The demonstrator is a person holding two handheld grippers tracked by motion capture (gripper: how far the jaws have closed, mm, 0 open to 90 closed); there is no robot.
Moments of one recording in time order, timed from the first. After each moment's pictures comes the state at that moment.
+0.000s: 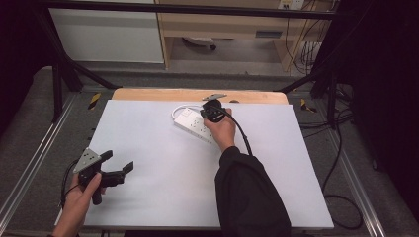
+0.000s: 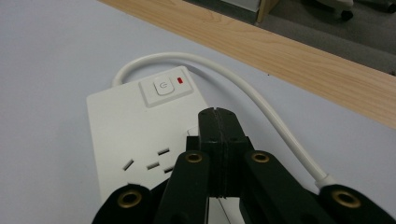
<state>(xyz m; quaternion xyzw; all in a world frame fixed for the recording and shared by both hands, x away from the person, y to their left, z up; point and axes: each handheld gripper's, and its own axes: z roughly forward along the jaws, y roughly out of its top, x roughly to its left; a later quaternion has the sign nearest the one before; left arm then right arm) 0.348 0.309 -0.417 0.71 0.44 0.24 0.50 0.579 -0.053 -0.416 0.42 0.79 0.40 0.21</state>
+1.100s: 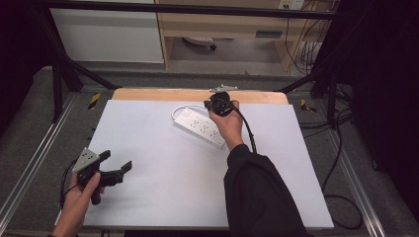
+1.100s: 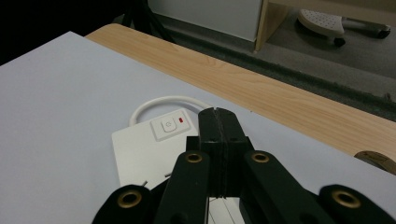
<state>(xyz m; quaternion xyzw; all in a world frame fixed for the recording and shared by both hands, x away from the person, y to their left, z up) 0.348 0.311 -0.417 0.70 0.45 0.25 0.49 0.567 -0.074 -0.373 0.42 0.76 0.45 0.22</state>
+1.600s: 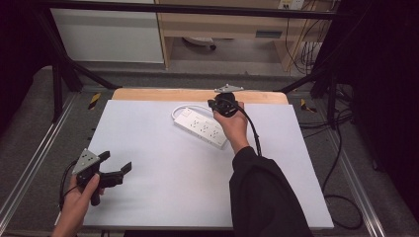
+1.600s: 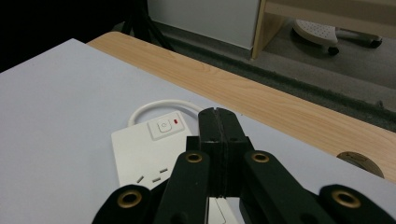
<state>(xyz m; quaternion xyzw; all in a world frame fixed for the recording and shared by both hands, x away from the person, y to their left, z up) 0.345 0.311 -0.416 0.70 0.45 0.26 0.49 0.558 -0.087 -0.365 0.41 0.75 0.46 0.23</state>
